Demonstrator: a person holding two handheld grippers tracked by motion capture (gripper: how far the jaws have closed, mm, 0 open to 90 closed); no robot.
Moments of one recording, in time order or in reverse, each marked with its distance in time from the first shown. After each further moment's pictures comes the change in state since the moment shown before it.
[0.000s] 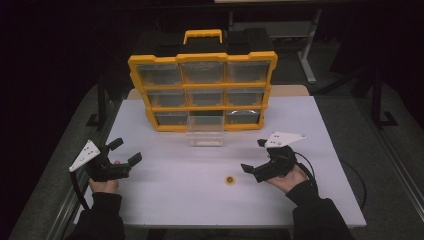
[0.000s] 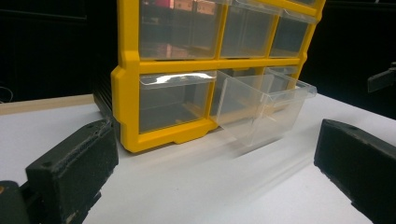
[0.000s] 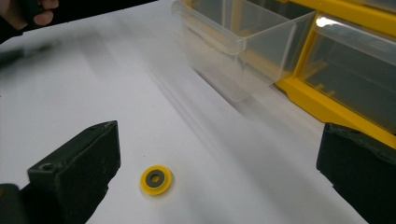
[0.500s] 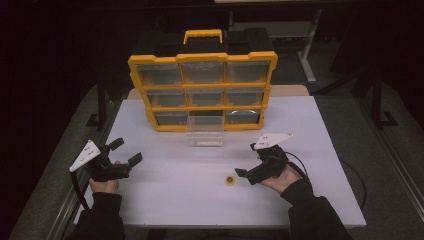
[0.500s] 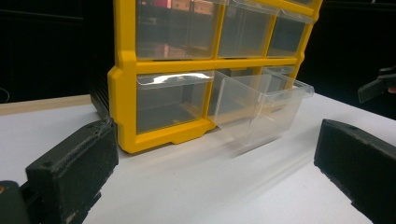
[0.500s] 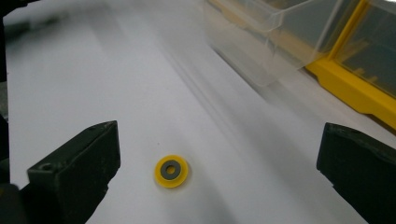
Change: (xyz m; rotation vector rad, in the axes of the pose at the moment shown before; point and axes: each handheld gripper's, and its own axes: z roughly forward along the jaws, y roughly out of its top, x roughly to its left) left arm -0.001 0.000 0.001 -0.003 -0.010 -0.001; right arm 0.007 0.004 0.018 0.101 0.049 -0.012
